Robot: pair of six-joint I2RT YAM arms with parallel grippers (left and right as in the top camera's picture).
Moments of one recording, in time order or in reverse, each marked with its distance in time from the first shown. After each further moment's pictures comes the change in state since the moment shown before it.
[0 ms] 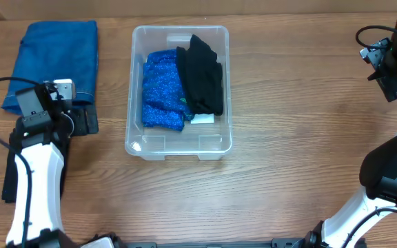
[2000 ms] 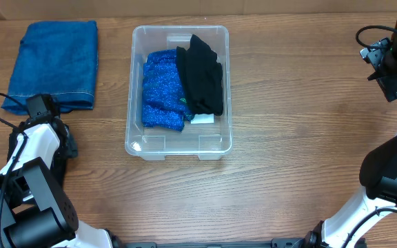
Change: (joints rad) left arm 0.096 0.350 0.000 -0.017 -0.613 -0.091; right arm 0.000 0.000 0.000 0.000 0.000 0.000
